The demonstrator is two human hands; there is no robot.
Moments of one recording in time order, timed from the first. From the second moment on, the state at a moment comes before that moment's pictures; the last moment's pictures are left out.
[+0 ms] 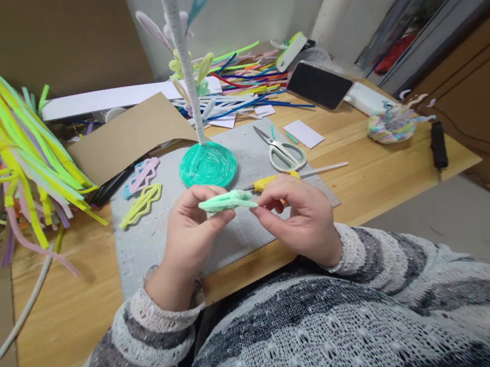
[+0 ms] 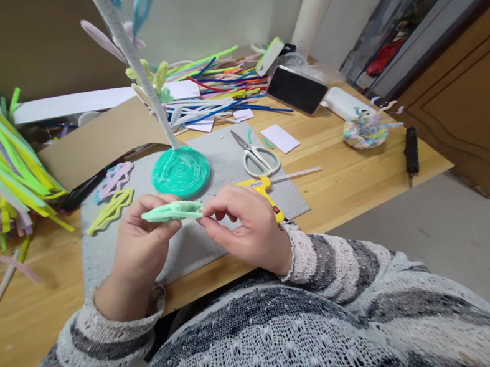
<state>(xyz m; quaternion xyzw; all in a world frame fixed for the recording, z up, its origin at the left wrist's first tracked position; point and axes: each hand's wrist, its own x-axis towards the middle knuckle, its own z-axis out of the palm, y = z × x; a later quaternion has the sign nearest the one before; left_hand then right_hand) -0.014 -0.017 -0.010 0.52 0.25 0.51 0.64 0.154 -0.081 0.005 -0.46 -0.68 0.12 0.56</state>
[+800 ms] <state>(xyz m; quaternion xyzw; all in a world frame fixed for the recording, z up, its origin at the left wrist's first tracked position) -0.016 -0.018 -0.011 0.58 0.28 0.49 0.58 0.164 -0.075 0.005 -0.47 -0.56 0.32 0.60</state>
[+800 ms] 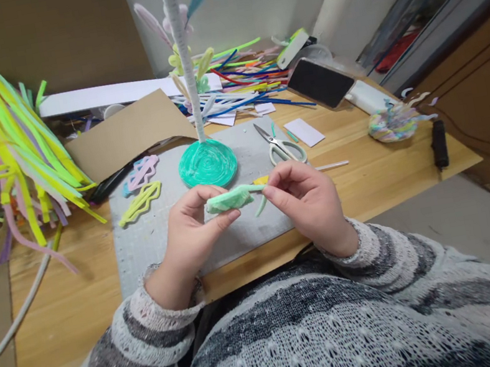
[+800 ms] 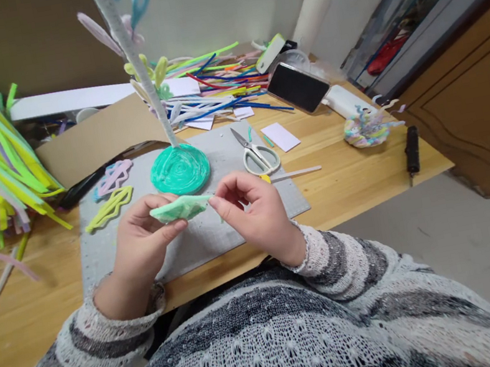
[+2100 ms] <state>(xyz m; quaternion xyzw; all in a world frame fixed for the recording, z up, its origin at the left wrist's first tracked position) -0.016 -0.014 -0.013 0.45 0.27 0.46 0.72 0.163 -0.069 0.003 -0.46 -0.60 0.28 0.59</state>
